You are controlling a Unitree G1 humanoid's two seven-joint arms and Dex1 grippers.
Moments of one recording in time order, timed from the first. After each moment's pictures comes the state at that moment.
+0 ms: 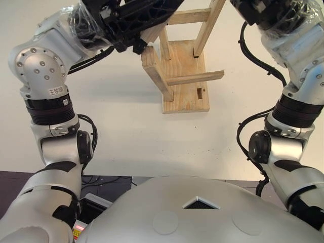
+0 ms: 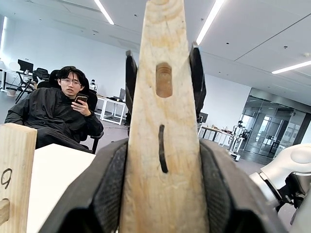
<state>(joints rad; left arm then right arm) -0.59 0.43 0.13 -0.12 -1.06 0.88 -0.97 -0.60 -0.24 -0.20 -0.20 1.37 0.85 0.51</state>
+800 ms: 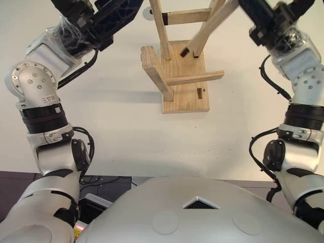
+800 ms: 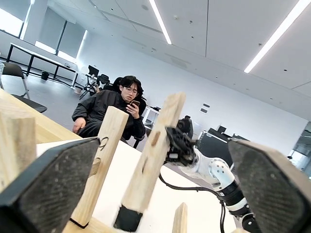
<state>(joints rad) -0.48 0.46 0.24 0.00 -1.01 0.84 -0.88 -0.46 -0.42 -0.21 0.19 0.92 0.66 0.87</state>
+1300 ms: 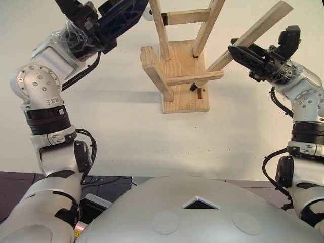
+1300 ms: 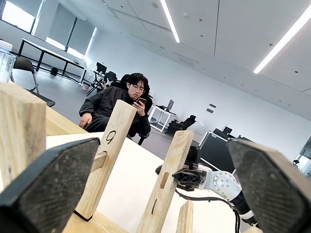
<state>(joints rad) -0.47 0.43 0.23 0.00 -1.00 0.85 -0.85 -0.31 -0.53 -0.16 0.19 0.74 0.56 1.11</state>
